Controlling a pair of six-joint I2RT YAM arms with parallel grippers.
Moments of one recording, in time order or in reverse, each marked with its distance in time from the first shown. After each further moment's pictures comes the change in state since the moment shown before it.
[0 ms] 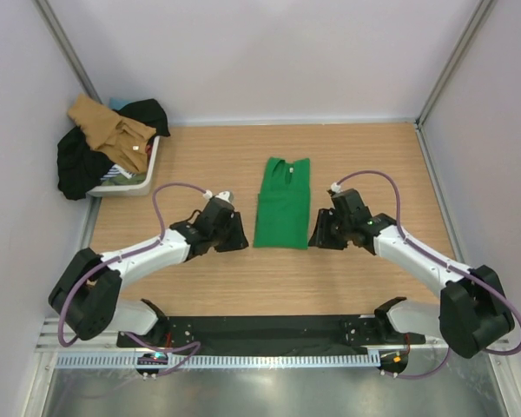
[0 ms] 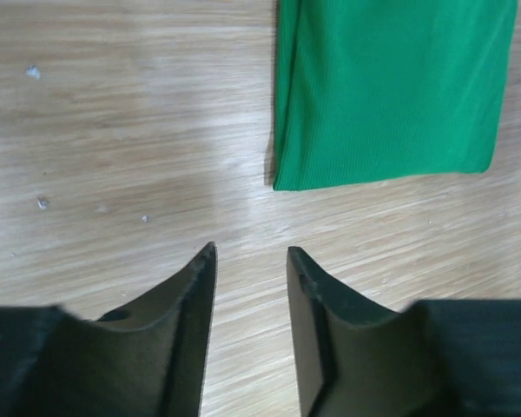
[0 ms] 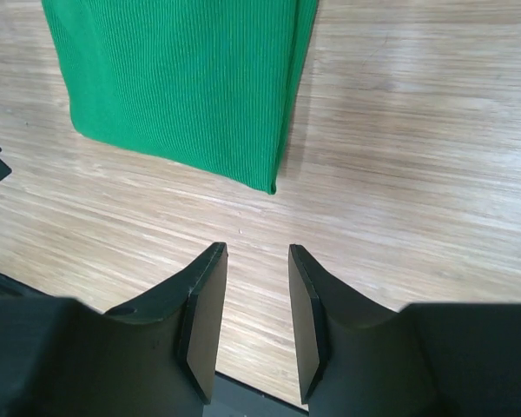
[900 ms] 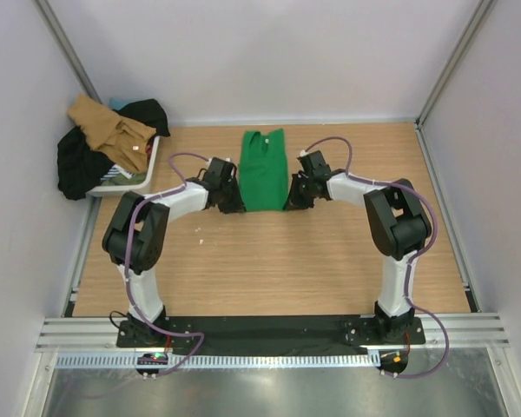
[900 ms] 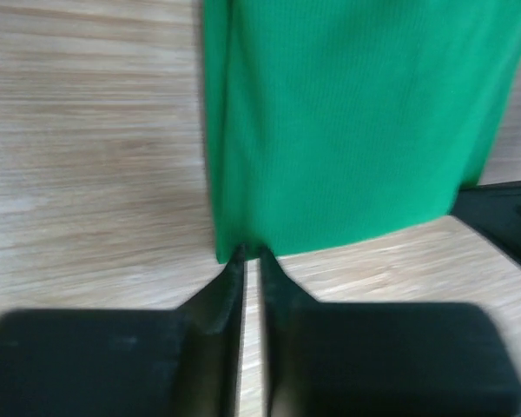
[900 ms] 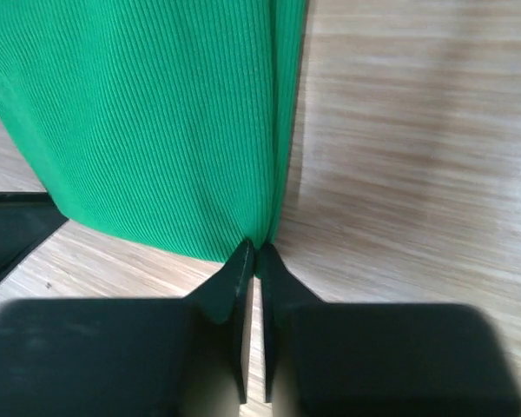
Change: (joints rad) left arm 0.240 0.522 0.460 0.004 0.148 0.093; right arm -0.048 0.748 0.573 0.153 -0.092 -0.011
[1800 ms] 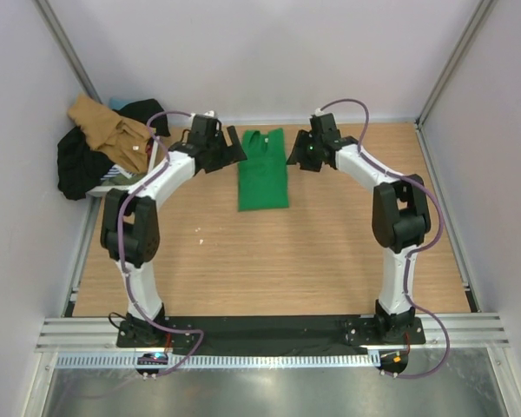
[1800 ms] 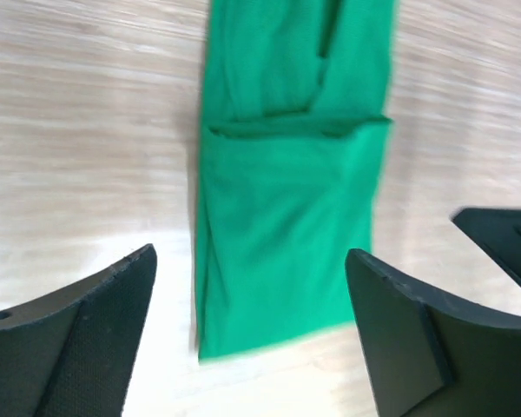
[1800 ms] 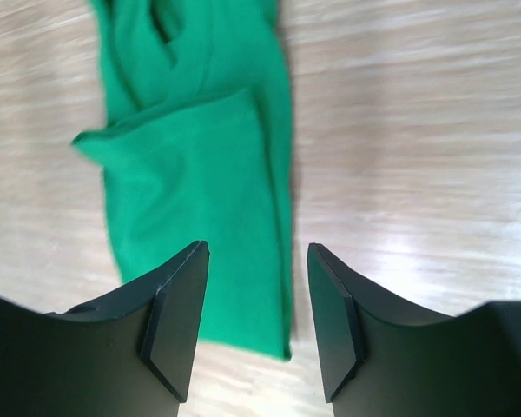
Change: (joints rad) left arm 0.116 0.105 0.435 -0.141 -0.048 0.053; right arm -0.085 0.096 0.416 -0.148 0.172 0.006
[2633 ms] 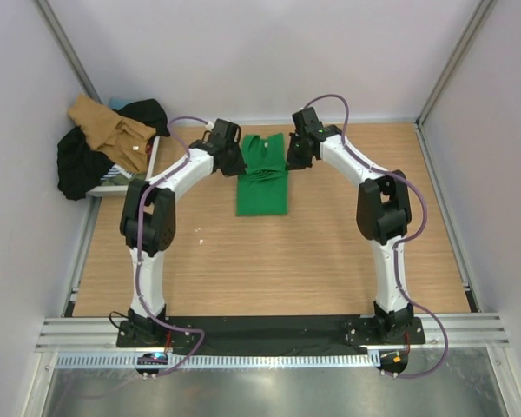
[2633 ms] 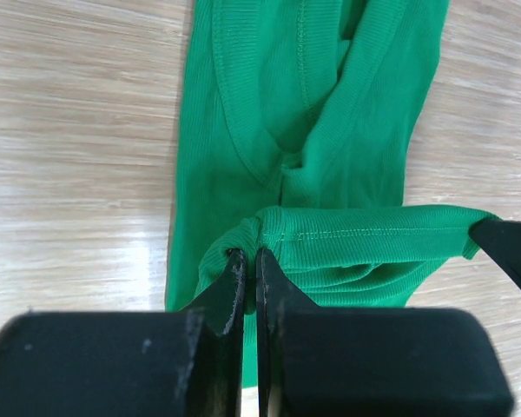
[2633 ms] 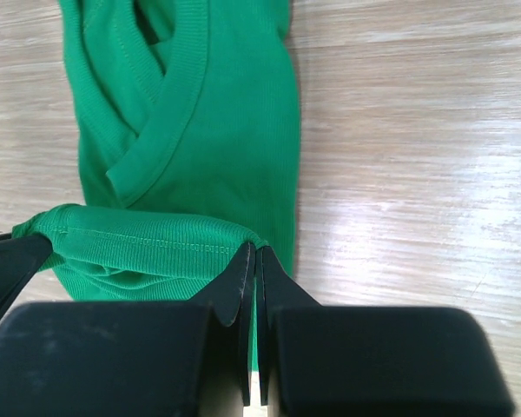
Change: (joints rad) left arm -0.071 0.093 0.080 -0.109 -0.071 -0.048; right arm 0.059 0.107 0.229 -0.251 0.051 -0.041
